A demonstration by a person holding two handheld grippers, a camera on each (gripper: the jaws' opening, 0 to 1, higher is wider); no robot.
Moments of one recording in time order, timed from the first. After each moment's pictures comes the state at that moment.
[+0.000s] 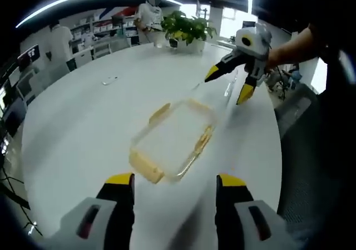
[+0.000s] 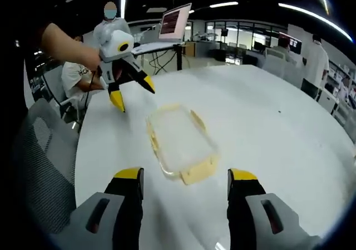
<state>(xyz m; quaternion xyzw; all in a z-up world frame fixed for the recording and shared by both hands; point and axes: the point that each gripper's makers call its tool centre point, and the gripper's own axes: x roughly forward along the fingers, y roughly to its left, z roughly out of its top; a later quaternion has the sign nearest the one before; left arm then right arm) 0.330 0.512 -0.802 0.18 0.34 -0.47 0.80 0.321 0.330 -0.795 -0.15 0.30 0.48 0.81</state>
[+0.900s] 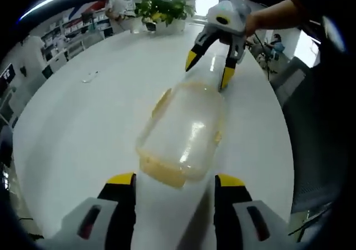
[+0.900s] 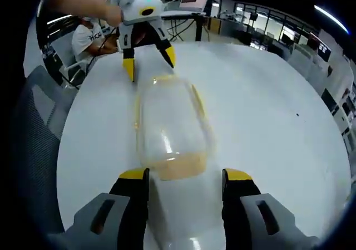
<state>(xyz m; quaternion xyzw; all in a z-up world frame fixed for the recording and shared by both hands) 0.362 0.512 -0.826 0.27 0.36 -0.53 0.72 0.352 0.330 -0.829 -0.27 0.34 0.52 0.73</state>
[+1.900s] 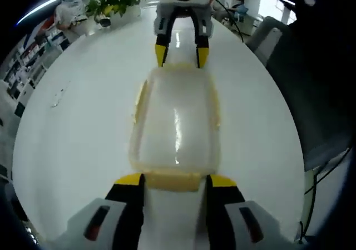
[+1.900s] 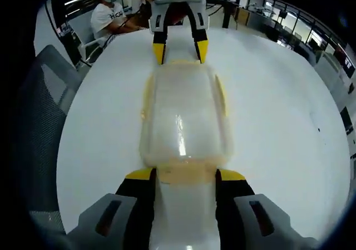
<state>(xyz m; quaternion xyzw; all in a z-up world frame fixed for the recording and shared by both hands) 0.369 0.498 -0.844 0.39 0.33 -0.61 0.60 0.345 0.343 -0.847 -0.33 0.37 0.57 0.65</state>
